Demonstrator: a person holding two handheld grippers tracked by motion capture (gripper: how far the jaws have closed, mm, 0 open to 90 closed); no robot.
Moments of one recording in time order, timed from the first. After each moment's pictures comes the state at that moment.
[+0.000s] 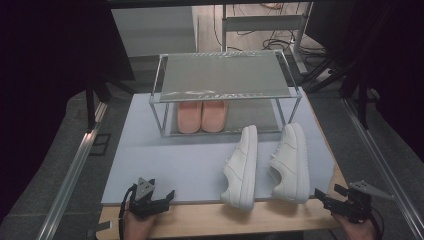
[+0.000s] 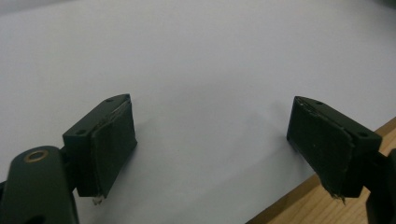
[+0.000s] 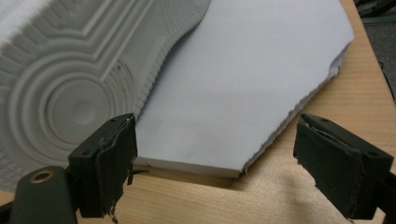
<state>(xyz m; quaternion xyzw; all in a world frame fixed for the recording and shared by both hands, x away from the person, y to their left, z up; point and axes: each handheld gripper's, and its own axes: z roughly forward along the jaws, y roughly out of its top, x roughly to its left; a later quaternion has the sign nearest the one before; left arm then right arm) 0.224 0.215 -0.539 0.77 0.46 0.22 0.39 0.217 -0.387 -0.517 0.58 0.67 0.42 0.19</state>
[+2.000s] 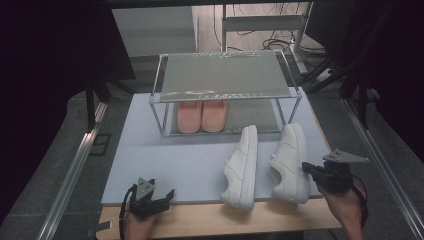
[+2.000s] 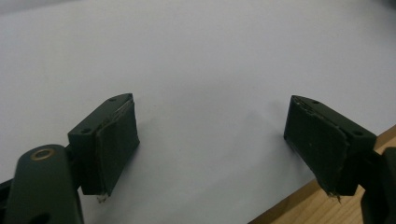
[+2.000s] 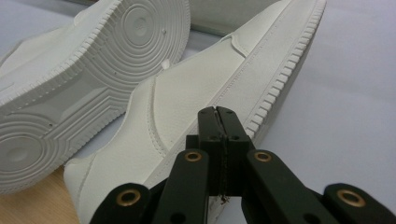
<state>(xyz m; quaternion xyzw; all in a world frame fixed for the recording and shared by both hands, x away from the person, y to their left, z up) 0.223 0.213 -0.540 0.76 0.47 0.22 0.39 0.261 -0.320 -0.436 0.47 0.77 0.39 0.20</state>
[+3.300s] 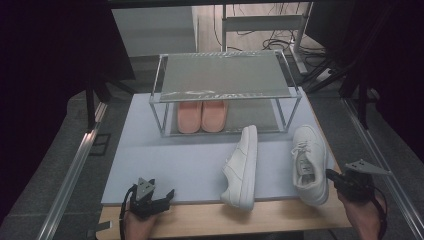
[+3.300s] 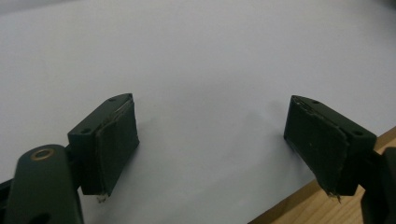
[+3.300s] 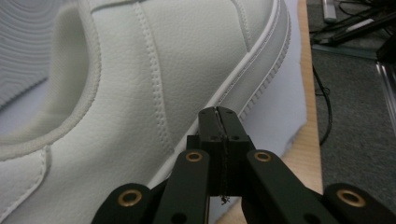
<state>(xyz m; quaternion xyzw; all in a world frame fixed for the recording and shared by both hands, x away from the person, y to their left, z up) 0.223 0.213 -0.539 0.76 0.48 0.22 0.38 0.243 -0.372 -0.458 0.54 0.72 0.34 0.25</state>
